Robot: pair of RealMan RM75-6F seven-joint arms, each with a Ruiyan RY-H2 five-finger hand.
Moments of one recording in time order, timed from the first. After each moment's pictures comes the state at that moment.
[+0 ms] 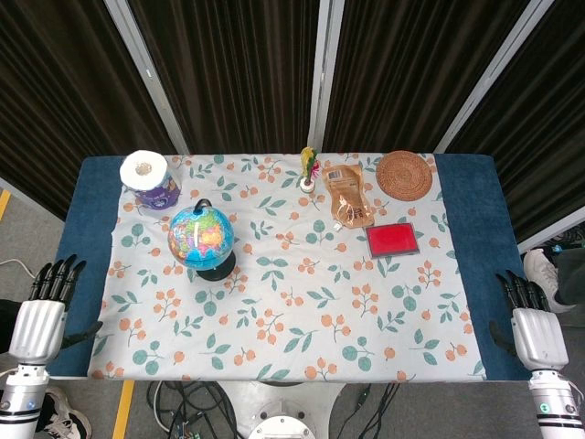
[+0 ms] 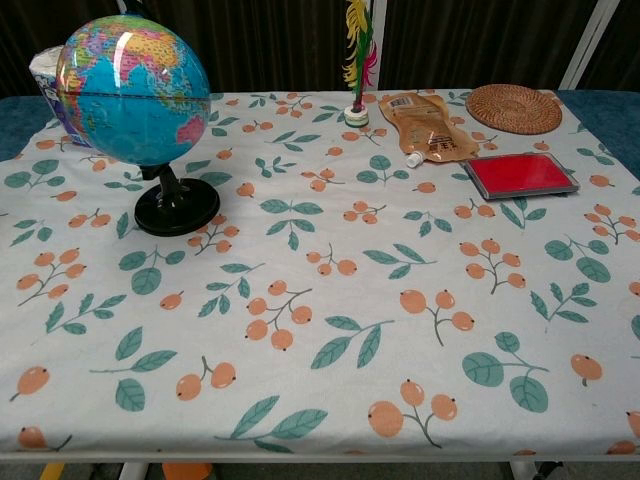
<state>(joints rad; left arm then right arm) -0.09 -1.29 -0.02 -1.48 1.58 1.60 0.00 0.08 -1.18 0.04 -1.56 -1.42 1.38 -0.05</state>
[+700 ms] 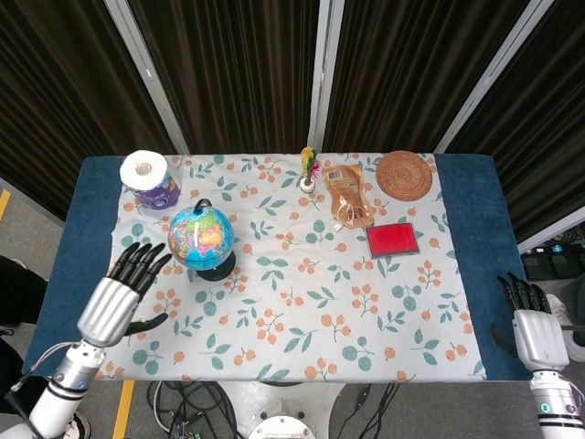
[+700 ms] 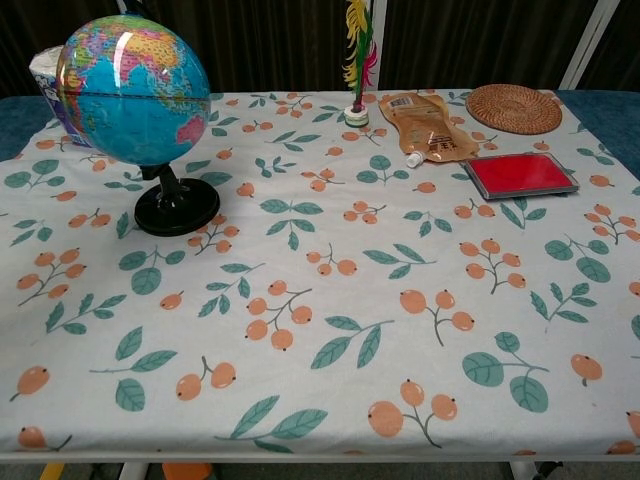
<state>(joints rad) -0.29 -1.29 -0.06 -1.67 1.79 1.46 0.10 0.08 -1.19 0.04 -1.53 -1.41 1.36 -0.04</state>
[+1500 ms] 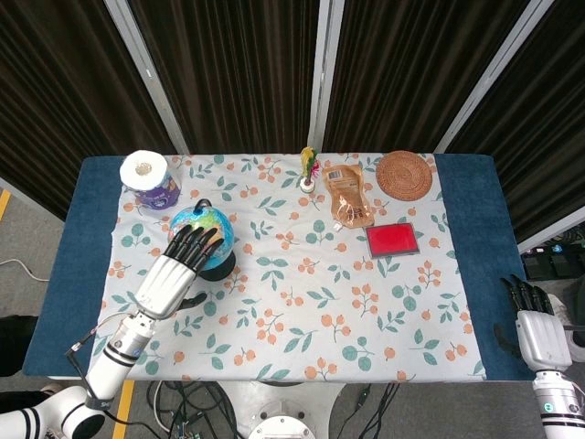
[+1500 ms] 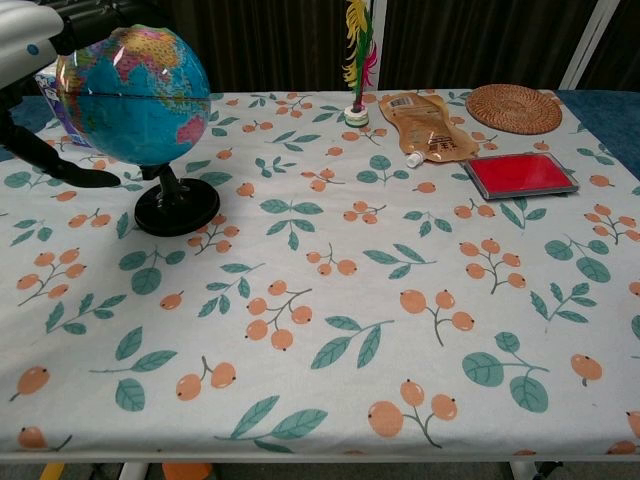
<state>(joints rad) -0.44 -1.43 -0.14 -1.65 1.63 1.28 0.35 0.08 -1.20 0.04 -1.49 -1.40 1.34 0.01</state>
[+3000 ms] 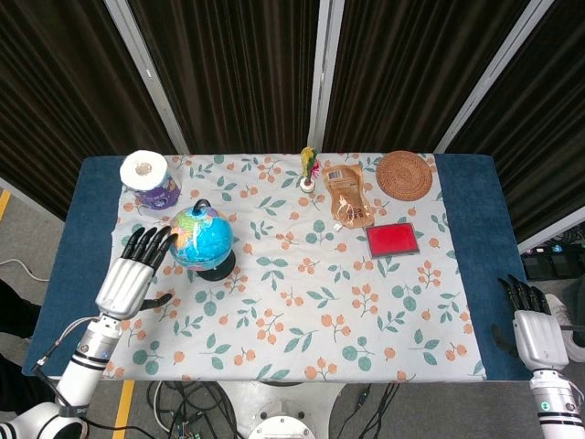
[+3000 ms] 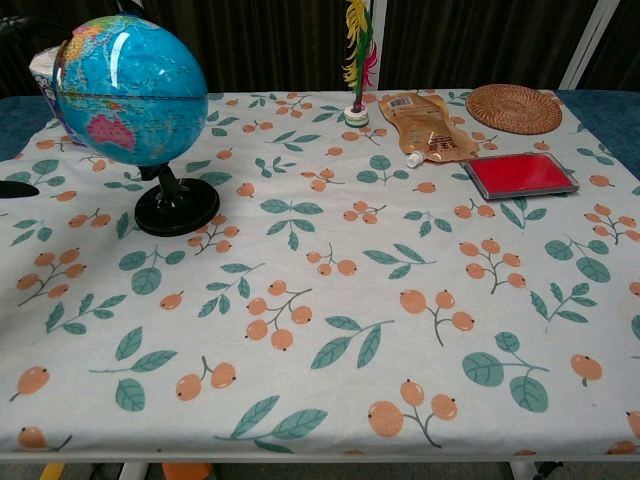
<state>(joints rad) -0.38 -1.36 -0.09 -1.62 1.51 1.34 0.25 0.08 -1.21 0.04 -1.49 -1.39 1.33 -0.01</state>
